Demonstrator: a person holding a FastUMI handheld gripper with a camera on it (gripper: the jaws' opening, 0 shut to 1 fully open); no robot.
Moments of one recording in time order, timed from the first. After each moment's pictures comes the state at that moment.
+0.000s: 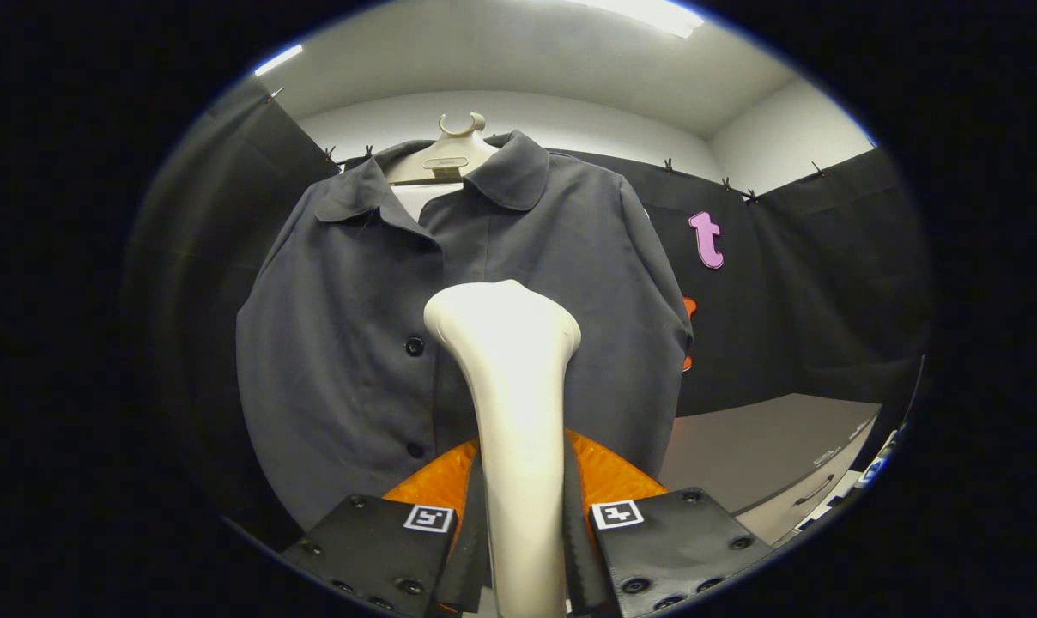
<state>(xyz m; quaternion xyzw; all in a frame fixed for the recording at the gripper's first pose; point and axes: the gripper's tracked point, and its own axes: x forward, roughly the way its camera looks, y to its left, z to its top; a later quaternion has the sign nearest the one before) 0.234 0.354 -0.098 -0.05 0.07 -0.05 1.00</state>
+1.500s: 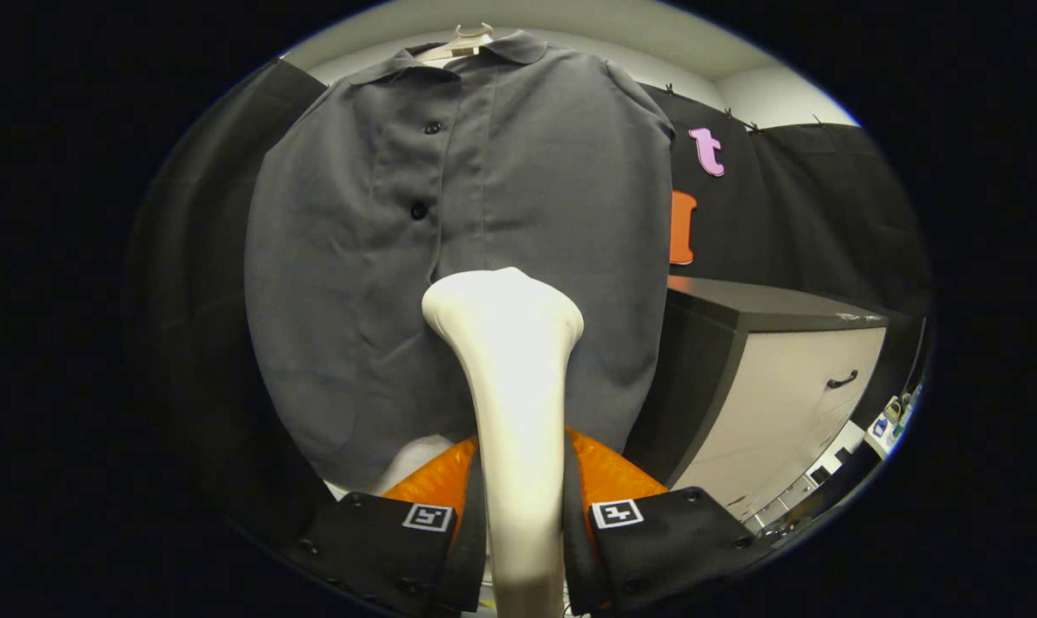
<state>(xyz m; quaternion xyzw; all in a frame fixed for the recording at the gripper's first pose) 0.137 0.345 -0.283 -0.03 0.24 -0.06 0.97</state>
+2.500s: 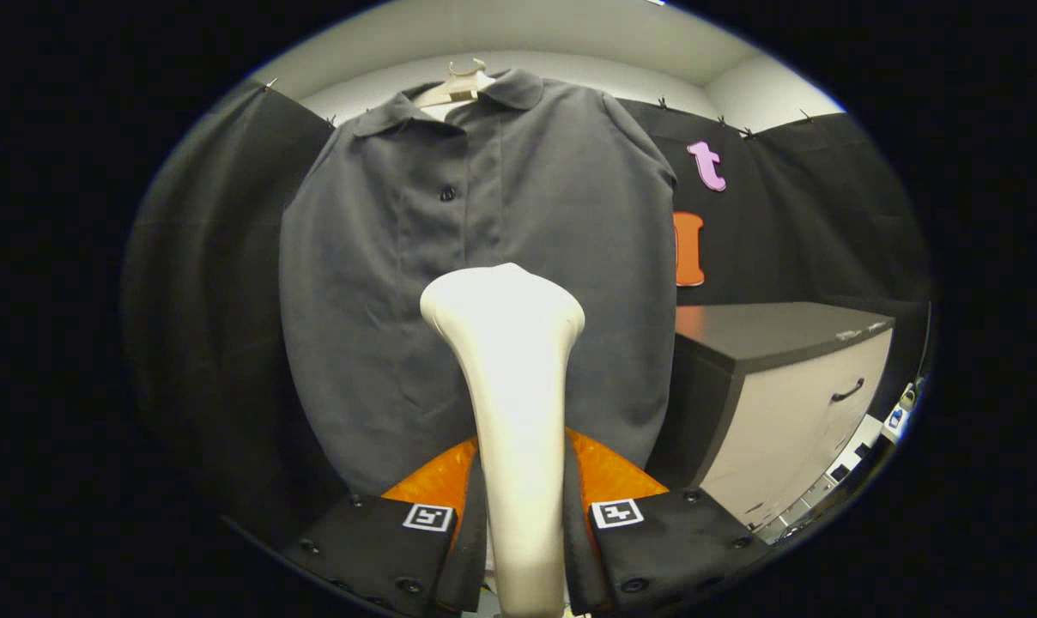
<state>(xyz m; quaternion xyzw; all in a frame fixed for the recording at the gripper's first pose) 0.154 0.381 -0.189 0.00 0.16 -0.02 0.99</state>
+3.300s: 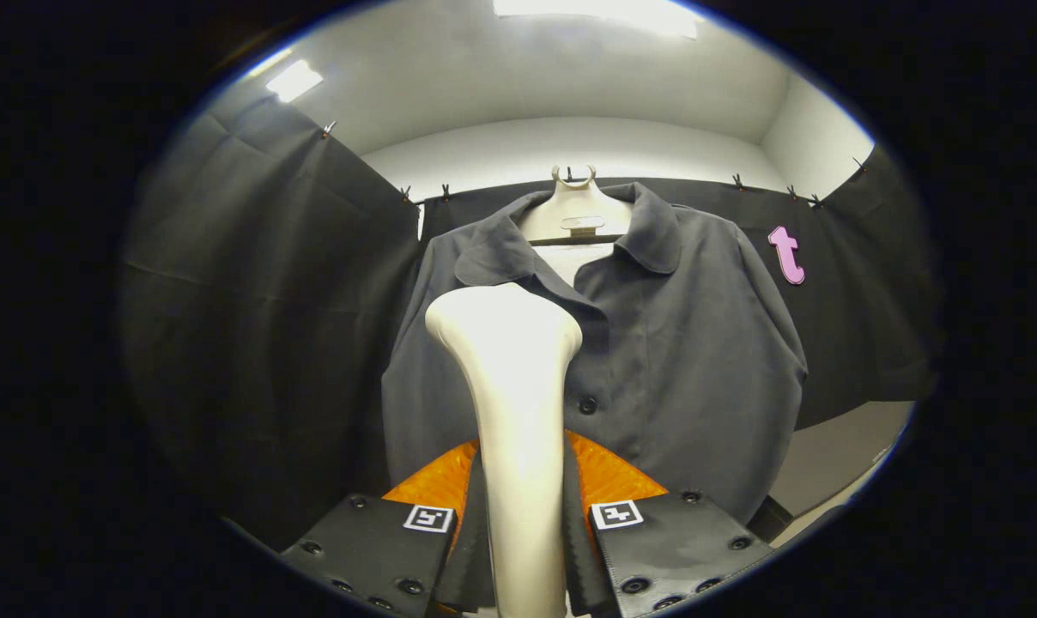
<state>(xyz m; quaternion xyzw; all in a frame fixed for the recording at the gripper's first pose) 0.223 0.490 -0.054 -0.01 0.03 0.10 0.99</state>
